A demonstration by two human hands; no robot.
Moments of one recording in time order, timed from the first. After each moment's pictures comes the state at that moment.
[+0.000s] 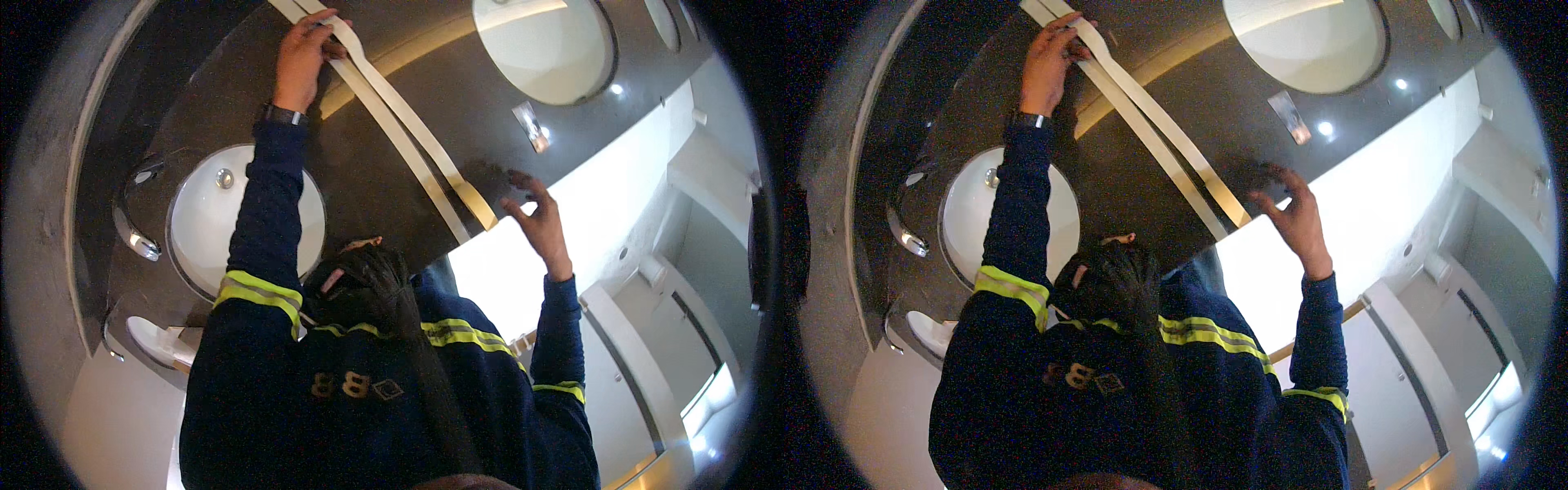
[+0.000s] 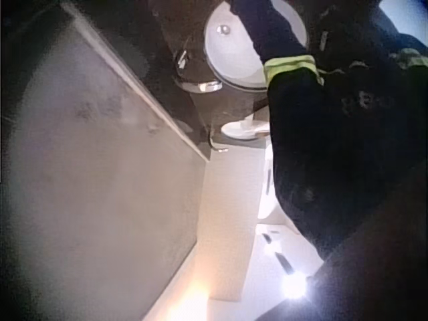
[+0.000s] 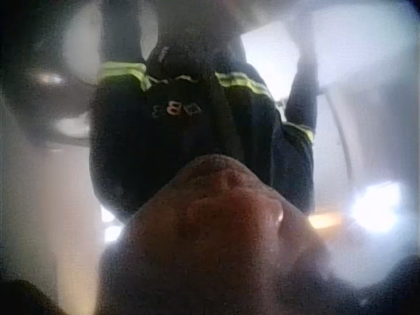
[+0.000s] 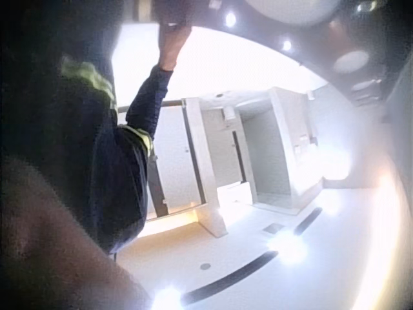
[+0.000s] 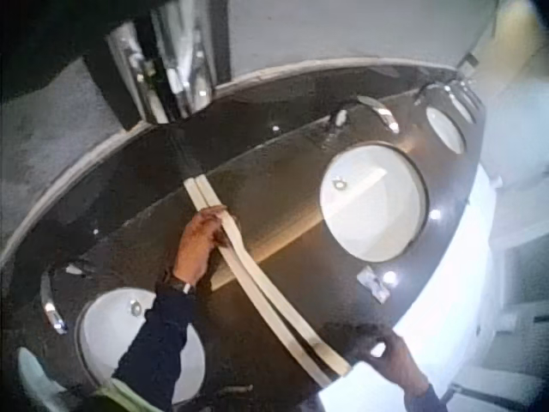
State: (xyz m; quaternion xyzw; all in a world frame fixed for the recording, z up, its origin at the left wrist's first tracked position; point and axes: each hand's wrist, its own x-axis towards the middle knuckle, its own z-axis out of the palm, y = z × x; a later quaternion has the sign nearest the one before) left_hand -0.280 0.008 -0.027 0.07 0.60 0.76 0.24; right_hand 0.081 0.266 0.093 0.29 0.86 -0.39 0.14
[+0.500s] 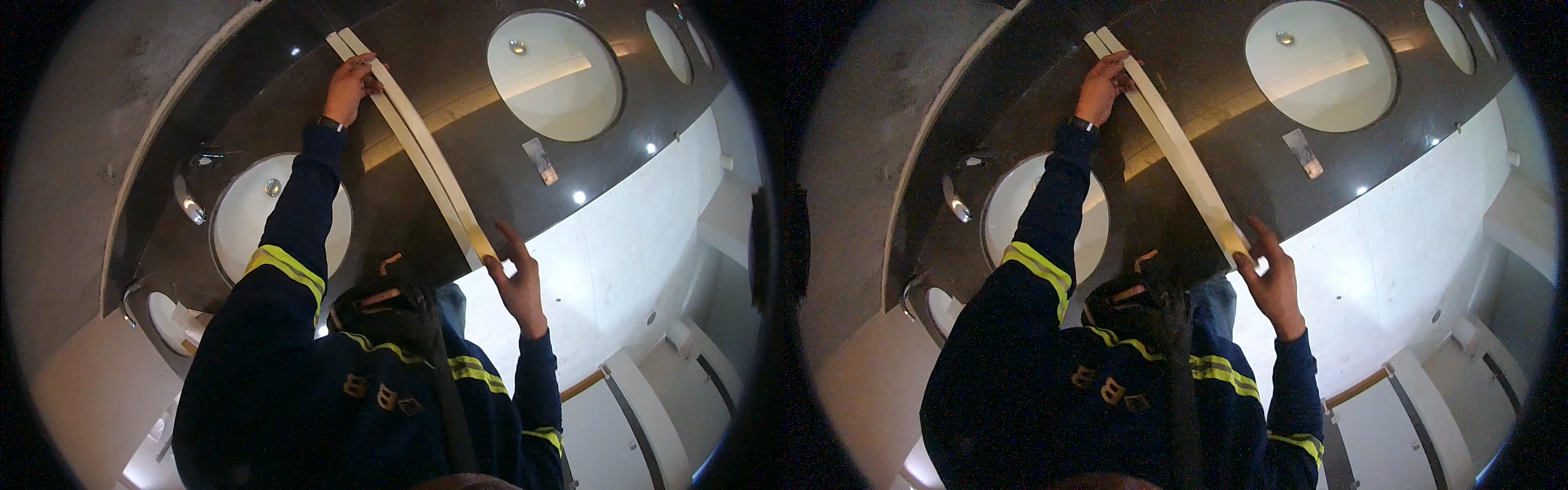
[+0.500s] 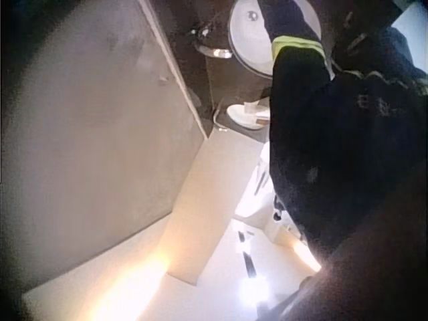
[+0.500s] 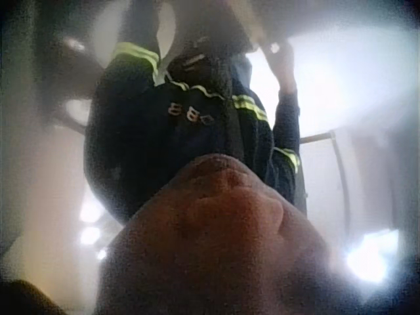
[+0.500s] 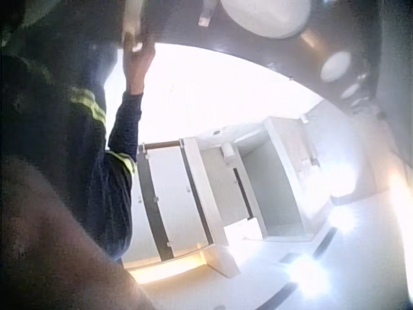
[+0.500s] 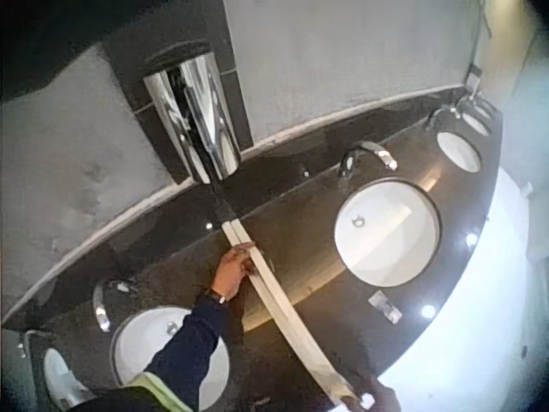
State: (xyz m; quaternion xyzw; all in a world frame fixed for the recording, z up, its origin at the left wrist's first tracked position) left_hand -0.287 0.006 -0.014 0.04 0.62 0.73 0.27; right_hand 0.113 0.198 0.124 0.25 0.83 -0.49 0.09
